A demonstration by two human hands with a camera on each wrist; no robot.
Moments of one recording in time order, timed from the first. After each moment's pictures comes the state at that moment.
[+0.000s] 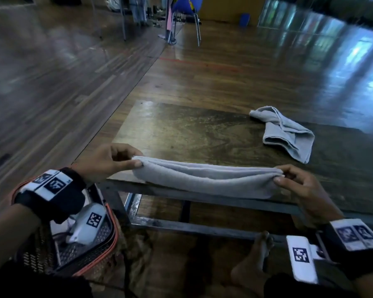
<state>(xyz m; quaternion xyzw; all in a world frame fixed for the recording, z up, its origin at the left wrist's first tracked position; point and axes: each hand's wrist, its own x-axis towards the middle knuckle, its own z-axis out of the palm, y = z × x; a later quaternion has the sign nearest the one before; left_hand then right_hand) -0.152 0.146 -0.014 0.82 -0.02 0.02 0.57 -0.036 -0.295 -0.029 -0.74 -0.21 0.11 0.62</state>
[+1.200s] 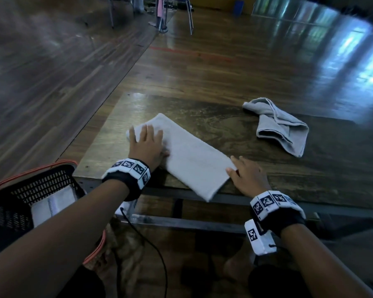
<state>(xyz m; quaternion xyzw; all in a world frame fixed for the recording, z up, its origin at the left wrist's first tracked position) -0.040 0.069 -0.085 0.99 0.10 0.03 -0.05 0.007 -0.219 -0.088 -0.98 -0.15 0.08 0.08</state>
